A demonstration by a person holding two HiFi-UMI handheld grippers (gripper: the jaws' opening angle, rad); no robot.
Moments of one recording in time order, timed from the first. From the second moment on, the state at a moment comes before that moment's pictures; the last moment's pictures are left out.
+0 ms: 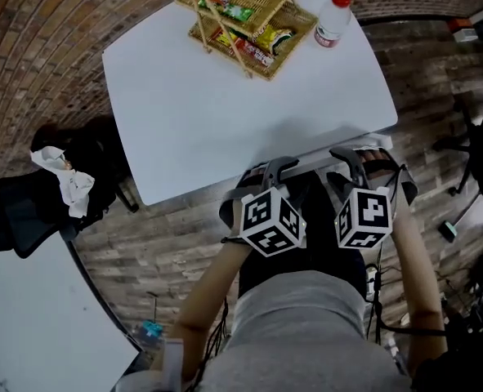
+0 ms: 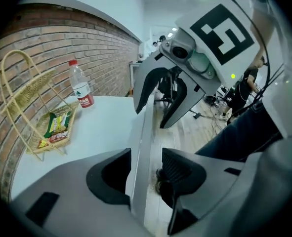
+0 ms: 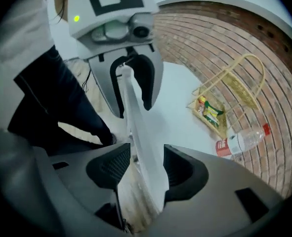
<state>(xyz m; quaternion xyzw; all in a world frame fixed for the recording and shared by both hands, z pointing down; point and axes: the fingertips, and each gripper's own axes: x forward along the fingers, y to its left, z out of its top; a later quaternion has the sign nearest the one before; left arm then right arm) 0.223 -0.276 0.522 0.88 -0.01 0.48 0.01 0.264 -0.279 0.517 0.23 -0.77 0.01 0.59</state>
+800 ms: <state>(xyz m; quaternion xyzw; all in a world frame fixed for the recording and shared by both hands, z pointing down) 0.212 -0.281 0.578 0.81 -0.01 0.58 -0.06 0.262 -0.279 0.578 0.11 -0.74 -0.07 0.66</state>
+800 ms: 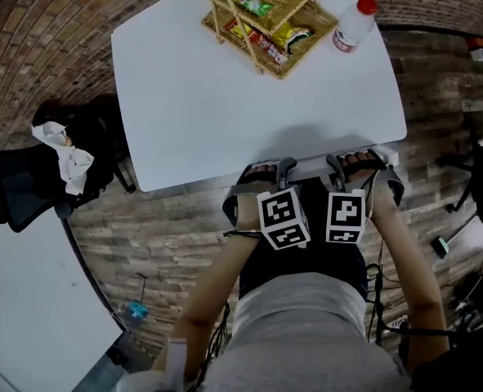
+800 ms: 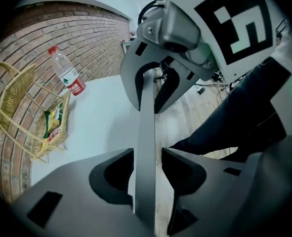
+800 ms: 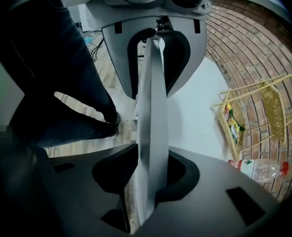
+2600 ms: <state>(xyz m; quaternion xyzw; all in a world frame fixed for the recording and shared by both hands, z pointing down) 0.179 -0.091 0.581 0.78 -0.04 0.63 -0.05 0.232 -0.091 0.574 0.08 -0.77 -0.05 0.64</state>
